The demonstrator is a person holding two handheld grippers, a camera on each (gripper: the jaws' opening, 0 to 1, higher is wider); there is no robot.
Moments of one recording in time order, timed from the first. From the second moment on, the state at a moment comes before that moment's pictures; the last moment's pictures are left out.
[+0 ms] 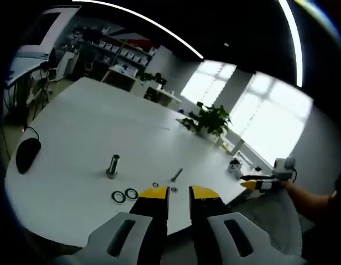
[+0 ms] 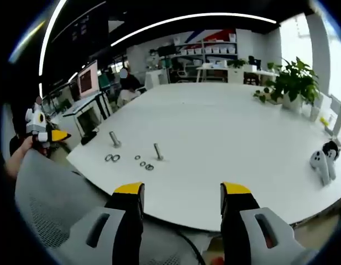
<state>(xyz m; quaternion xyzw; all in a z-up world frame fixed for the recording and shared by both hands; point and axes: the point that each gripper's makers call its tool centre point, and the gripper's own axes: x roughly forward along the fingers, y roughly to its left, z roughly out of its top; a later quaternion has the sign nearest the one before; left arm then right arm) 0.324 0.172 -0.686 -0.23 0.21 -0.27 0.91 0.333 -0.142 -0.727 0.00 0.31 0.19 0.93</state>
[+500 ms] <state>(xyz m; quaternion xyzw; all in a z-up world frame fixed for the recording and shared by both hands) 0.324 0.162 -0.693 -0.23 0.24 -0.27 0.91 0.338 -0.145 -0.730 0.00 0.31 0.23 0.92</state>
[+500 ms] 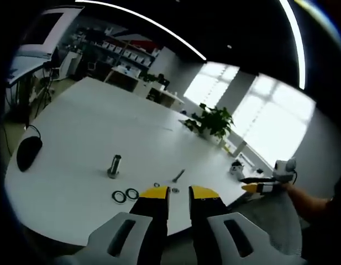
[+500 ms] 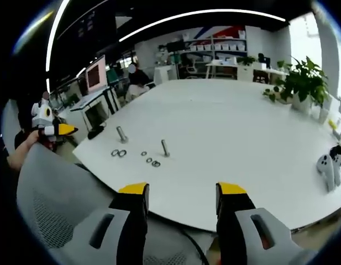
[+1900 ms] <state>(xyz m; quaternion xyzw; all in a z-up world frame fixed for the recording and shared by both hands) 0.327 0.149 -0.695 -0.18 0.25 -0.28 0.91 0.340 -0.139 -0.728 0.03 0.30 0.25 0.92</state>
